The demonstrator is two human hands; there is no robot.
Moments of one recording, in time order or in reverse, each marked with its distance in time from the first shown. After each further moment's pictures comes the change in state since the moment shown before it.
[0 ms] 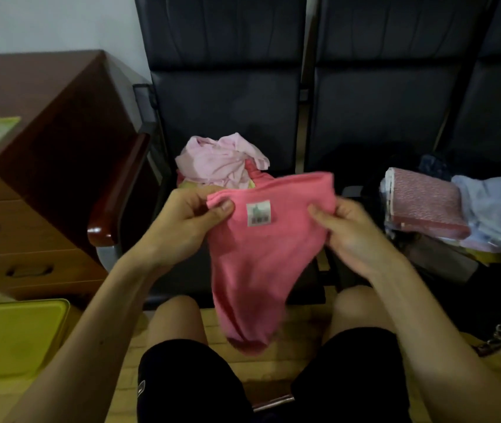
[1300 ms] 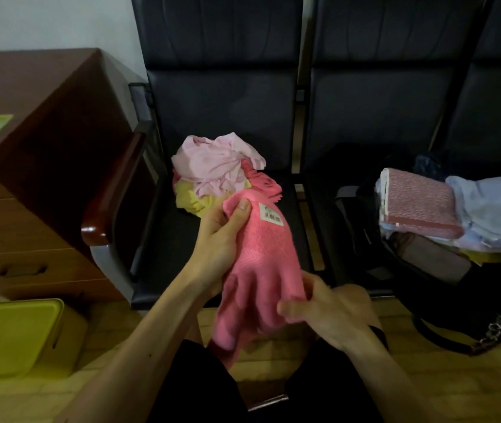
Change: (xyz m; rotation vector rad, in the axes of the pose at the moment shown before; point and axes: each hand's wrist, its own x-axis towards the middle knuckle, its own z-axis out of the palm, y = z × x) left_hand 0.004 -0.020 0.061 -0.430 0.233 -0.178; right_hand -0.067 0.054 0.019 -0.089 -0.099 0.268
